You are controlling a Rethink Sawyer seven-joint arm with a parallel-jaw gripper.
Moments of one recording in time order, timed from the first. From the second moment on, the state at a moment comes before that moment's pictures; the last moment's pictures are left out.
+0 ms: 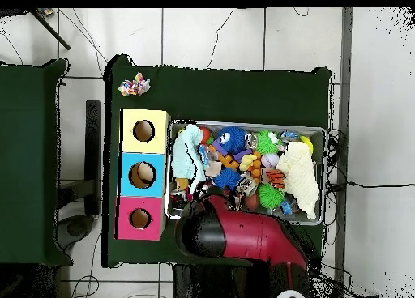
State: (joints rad) arm -0.22 -0.90 -0.08 1.97 -0.22 0.27 1.97
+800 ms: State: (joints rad) arm -0.22 -0.83 -0.08 1.97 -0.27 0.19 1.97
